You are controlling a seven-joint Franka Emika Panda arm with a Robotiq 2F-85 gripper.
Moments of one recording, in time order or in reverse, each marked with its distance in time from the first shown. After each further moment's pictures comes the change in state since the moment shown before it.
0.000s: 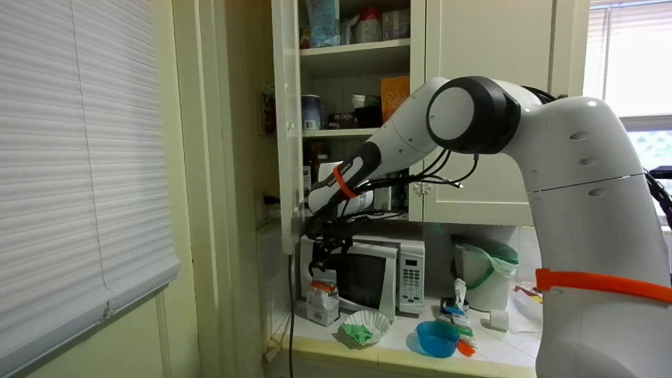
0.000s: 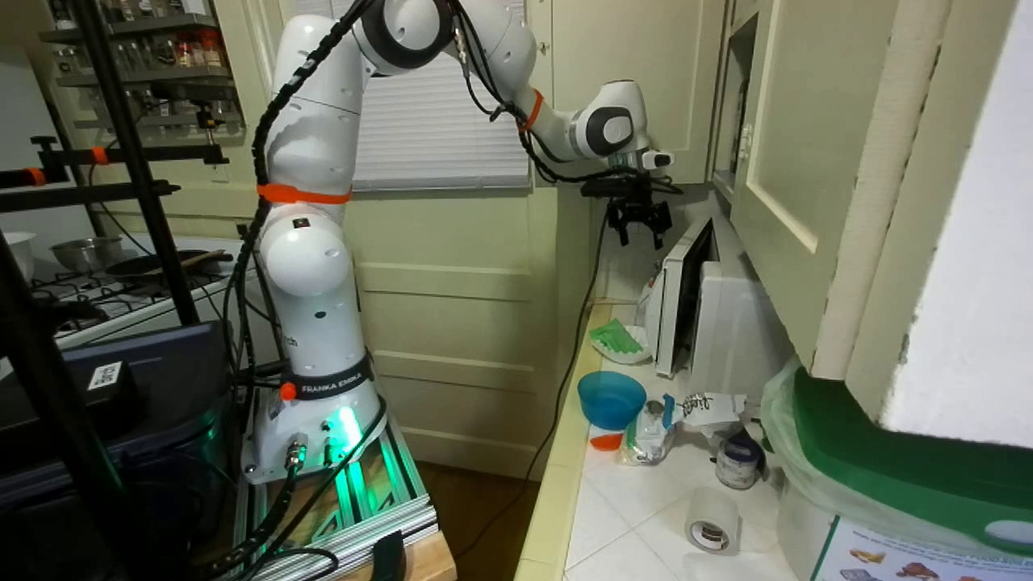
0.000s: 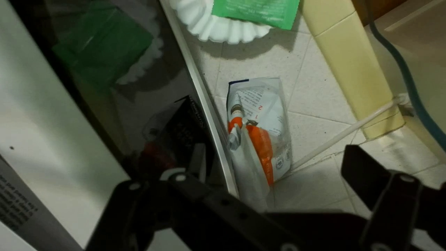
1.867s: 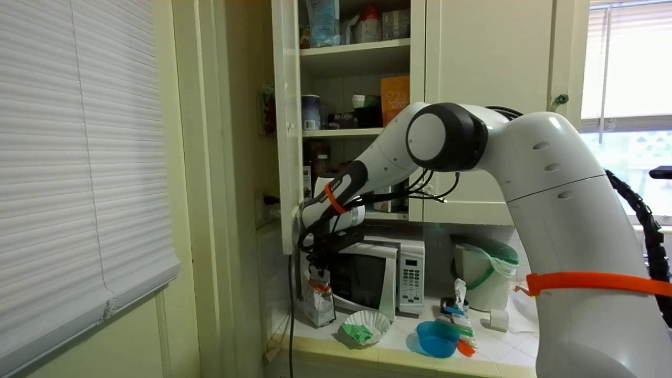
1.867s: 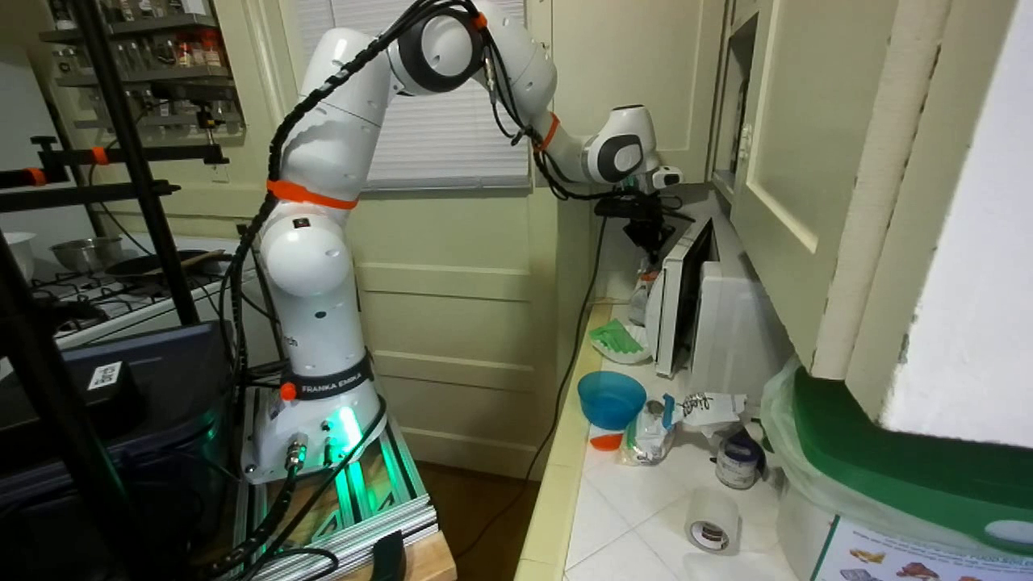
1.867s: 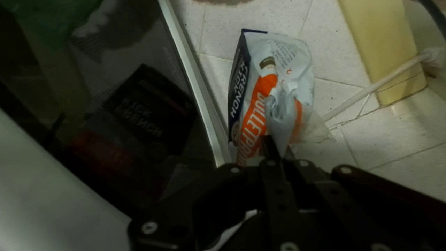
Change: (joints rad) arm 0.003 0.150 0.004 0.091 0.049 0.149 -0.028
